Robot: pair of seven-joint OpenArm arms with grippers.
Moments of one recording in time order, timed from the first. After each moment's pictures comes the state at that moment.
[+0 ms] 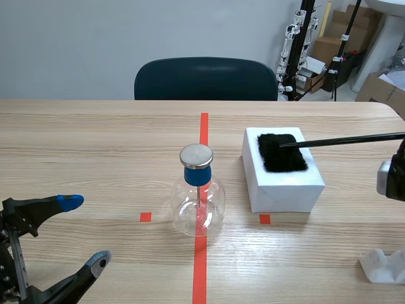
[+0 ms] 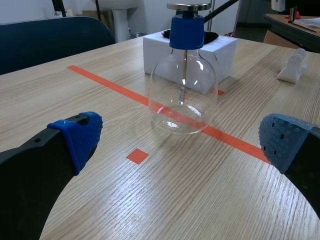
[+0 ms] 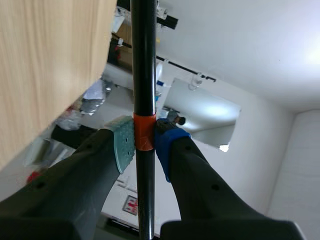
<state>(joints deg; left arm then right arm) 7.0 -38.9 35.5 53.1 -3.3 -27.4 -73.6 -13.3 27.7 14.0 76.1 -82.7 -12.9 14.5</state>
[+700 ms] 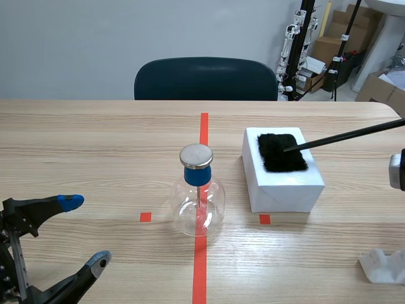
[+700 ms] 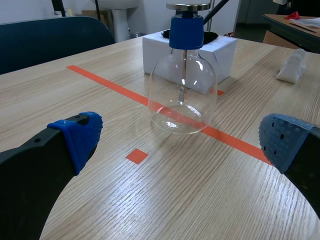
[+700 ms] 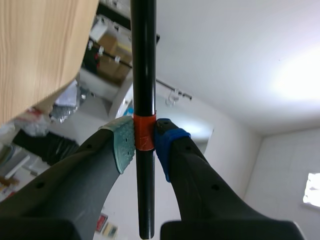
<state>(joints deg) 7.0 -38.9 35.5 53.1 -3.3 -27.4 -73.6 -11.7 31.7 14.0 76.1 -86.0 -14.6 17.8</state>
